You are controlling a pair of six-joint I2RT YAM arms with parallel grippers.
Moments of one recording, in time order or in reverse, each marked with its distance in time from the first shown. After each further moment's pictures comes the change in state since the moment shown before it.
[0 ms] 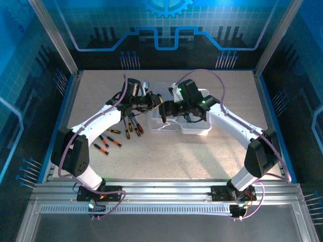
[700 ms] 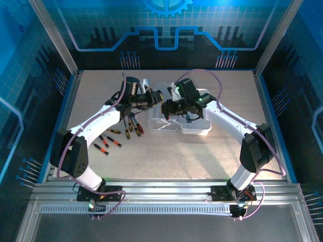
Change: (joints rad) left arm -0.001 -0.014 0.000 0.059 0.014 -0.025; right arm -0.014 0.070 0.039 -0.001 -0.032 0.034
